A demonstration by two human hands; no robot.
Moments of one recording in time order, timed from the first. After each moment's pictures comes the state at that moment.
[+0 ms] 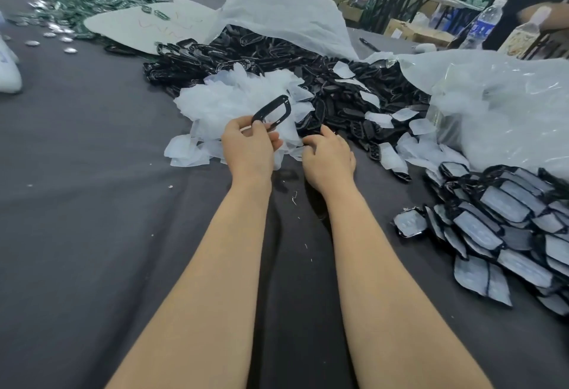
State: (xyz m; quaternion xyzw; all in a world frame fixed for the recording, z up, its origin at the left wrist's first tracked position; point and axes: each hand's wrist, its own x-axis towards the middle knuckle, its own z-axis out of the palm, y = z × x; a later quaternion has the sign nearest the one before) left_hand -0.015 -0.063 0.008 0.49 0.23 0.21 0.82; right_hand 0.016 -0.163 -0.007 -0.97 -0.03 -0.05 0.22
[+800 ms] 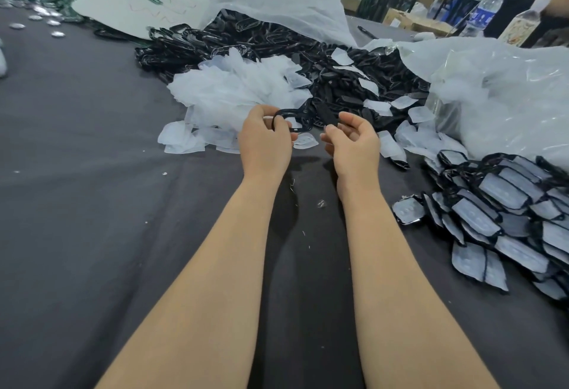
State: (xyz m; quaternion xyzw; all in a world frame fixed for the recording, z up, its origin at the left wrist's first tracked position) left_hand -0.013 -0.077 -0.007 0.65 0.13 0.20 0.72; right_hand -0.004 -0.181 -0.004 -0.69 0.07 -0.14 0.71
